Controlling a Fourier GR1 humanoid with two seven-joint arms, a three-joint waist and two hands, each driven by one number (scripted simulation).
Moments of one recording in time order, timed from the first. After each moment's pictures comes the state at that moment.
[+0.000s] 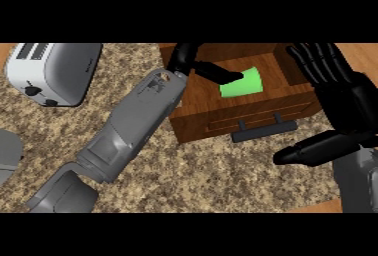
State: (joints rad) left arm -1.27 0.00 -0.35 -0.35 0.40 0.28 -0.27; right arm -0.40 -0.20 -0.07 -1.77 -0.20 0.30 0.08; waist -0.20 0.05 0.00
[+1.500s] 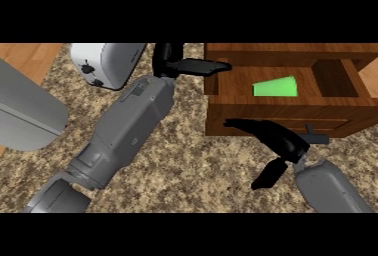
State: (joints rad) left arm -1.15 0.03 -0.25 -0.47 0.68 0.24 -0.54; right arm -0.33 -0.34 0.35 -1.40 0.41 0.42 -0.04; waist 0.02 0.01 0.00
